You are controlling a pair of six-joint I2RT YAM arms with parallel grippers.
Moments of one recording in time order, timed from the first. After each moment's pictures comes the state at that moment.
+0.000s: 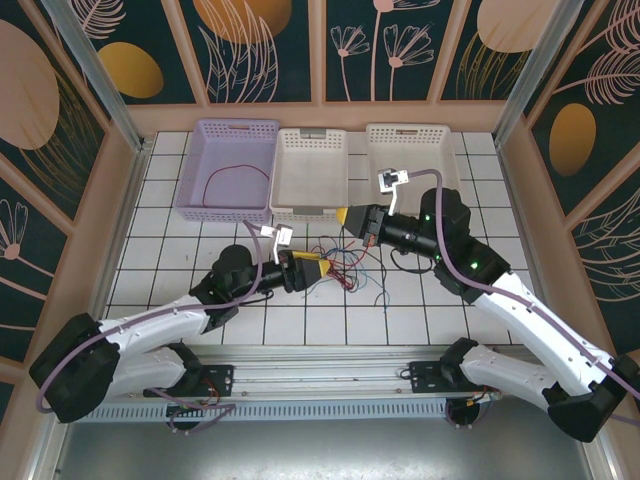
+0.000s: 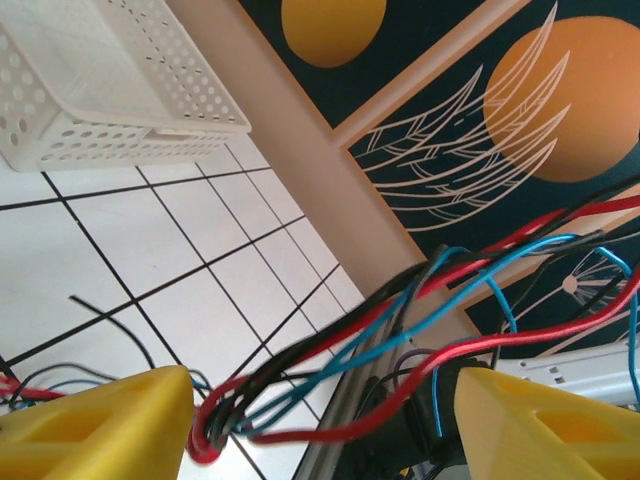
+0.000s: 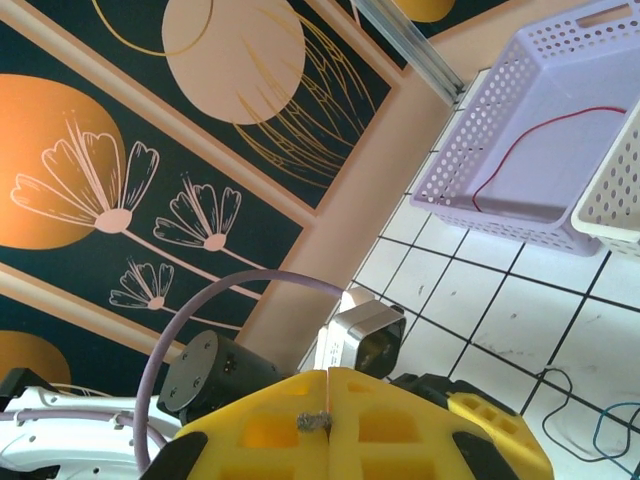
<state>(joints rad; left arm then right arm) -0.79 1.16 0.42 0.64 0.46 -0.83 0.73 0.95 1.01 -0.21 -0.39 0.77</state>
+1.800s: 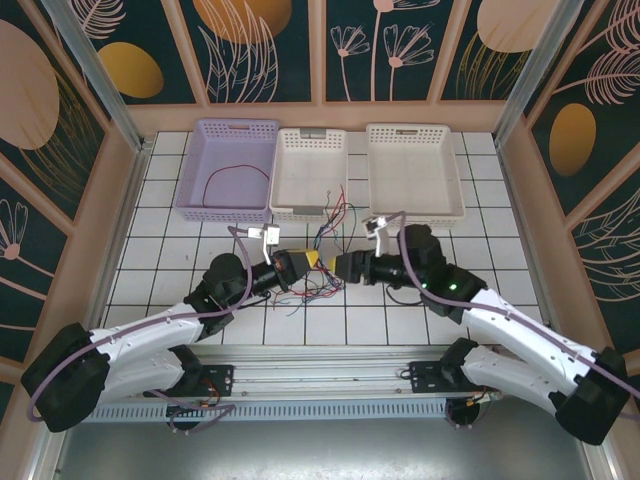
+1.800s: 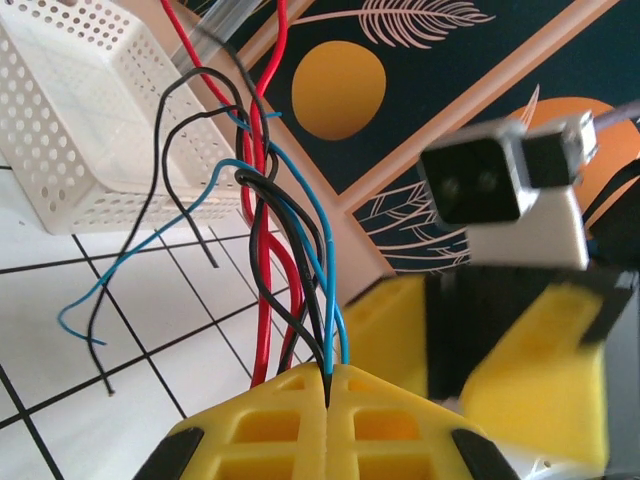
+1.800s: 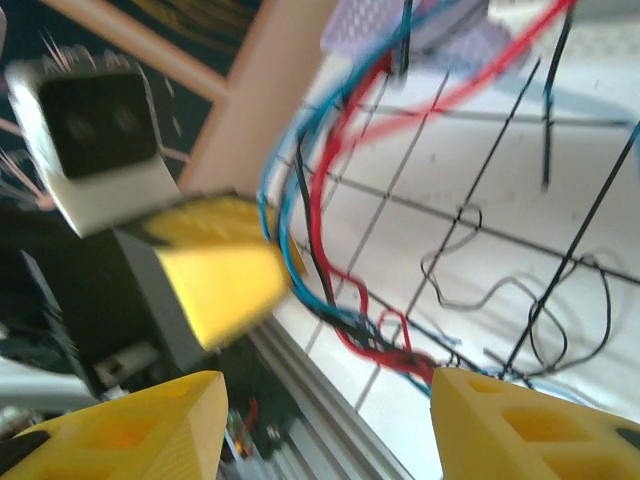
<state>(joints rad) -0.81 1.07 0.37 0.71 0.30 -0.86 0.82 0.92 0.67 -0.16 -0.40 0.72</state>
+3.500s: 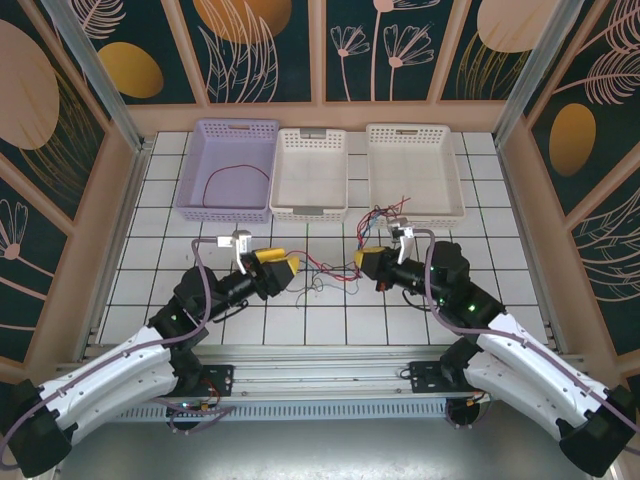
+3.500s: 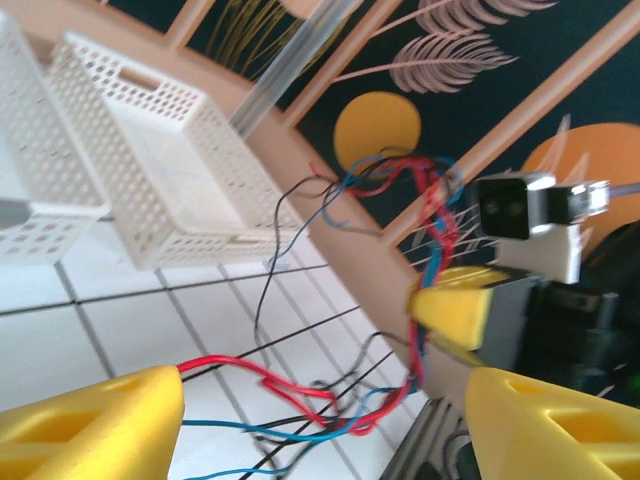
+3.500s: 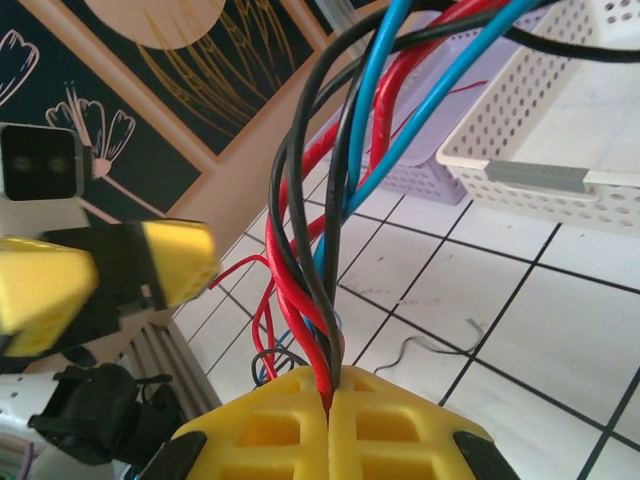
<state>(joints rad) -0.81 0.68 0.34 0.32 0.15 -0.76 0.70 0.68 0.51 -0.04 -0.35 0.54</state>
